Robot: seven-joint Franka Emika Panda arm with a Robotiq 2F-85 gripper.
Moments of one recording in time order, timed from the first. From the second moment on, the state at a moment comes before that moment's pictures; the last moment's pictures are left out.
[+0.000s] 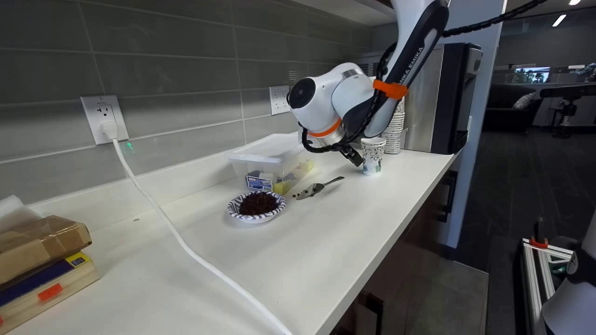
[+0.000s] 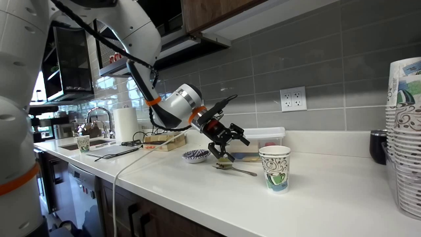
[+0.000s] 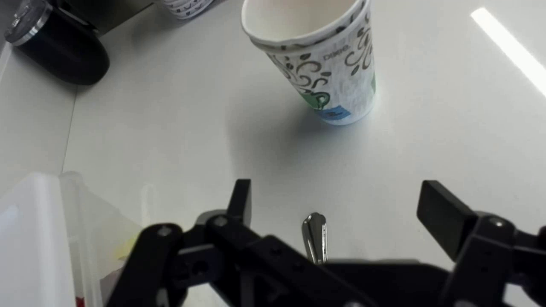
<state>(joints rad) -0.03 0.24 -0.05 -2.22 -1.26 2.18 -0.27</state>
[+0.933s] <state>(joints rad) -0.10 0.38 -0.09 -2.24 -1.39 2.17 -0.18</state>
